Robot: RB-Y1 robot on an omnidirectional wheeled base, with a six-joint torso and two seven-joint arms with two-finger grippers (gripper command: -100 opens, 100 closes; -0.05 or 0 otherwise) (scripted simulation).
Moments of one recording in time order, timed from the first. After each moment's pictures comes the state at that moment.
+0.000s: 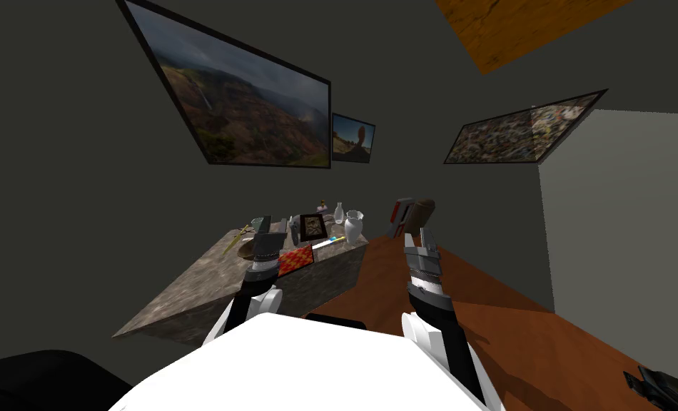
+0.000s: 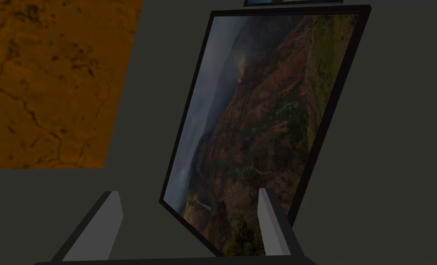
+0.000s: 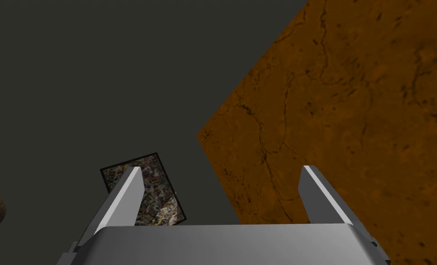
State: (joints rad) left arm 0.49 0.03 -0.04 -2.24 0.02 -0.64 0.04; right arm 0.54 -0.02 0.02 -2.32 -0.02 -0.44 0.07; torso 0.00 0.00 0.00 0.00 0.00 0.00
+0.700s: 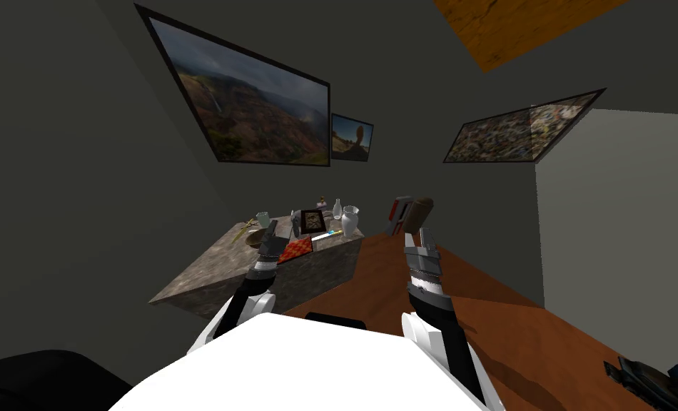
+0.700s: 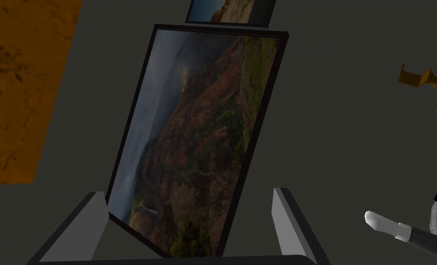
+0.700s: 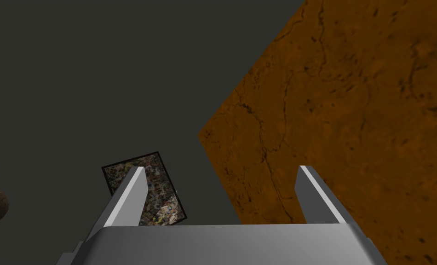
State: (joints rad) left arm 0.50 0.18 -0.03 -2.16 0.12 -0.54 0.11; right arm 0.54 -0.01 0.02 -2.32 -0.02 -0.44 0.07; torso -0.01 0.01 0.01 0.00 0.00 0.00
